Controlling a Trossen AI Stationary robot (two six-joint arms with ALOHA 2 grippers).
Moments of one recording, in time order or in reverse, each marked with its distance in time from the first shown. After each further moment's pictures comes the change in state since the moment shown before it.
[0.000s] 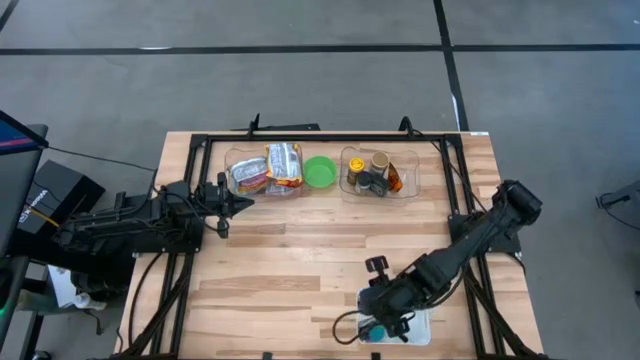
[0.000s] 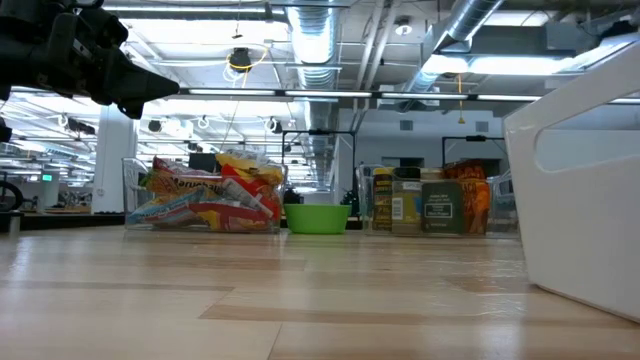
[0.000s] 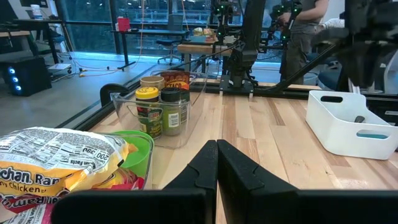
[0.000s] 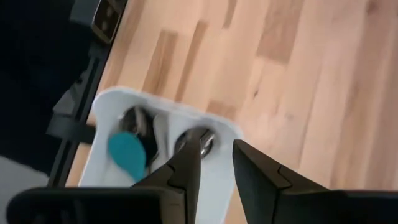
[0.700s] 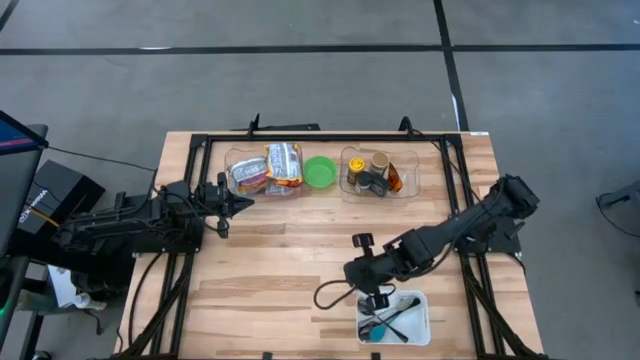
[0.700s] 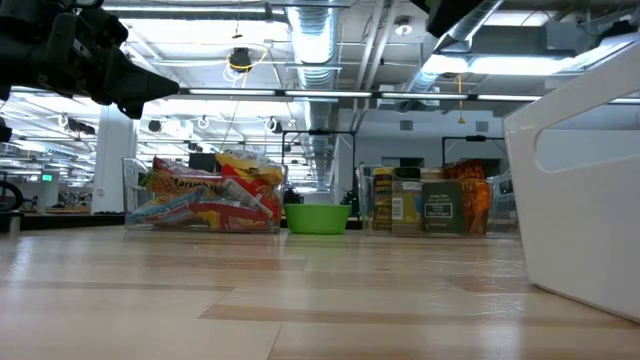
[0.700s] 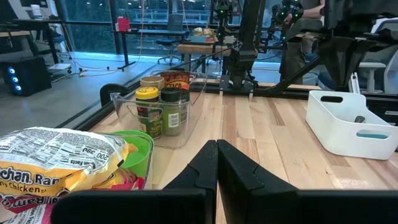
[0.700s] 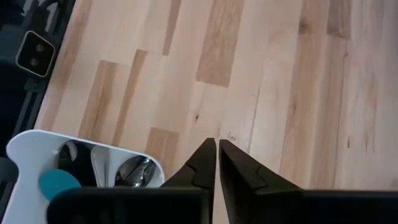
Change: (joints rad) left arm 0.000 0.000 0.000 0.000 0.000 0.000; right arm -0.163 -0.013 0.000 0.051 0.010 -0.116
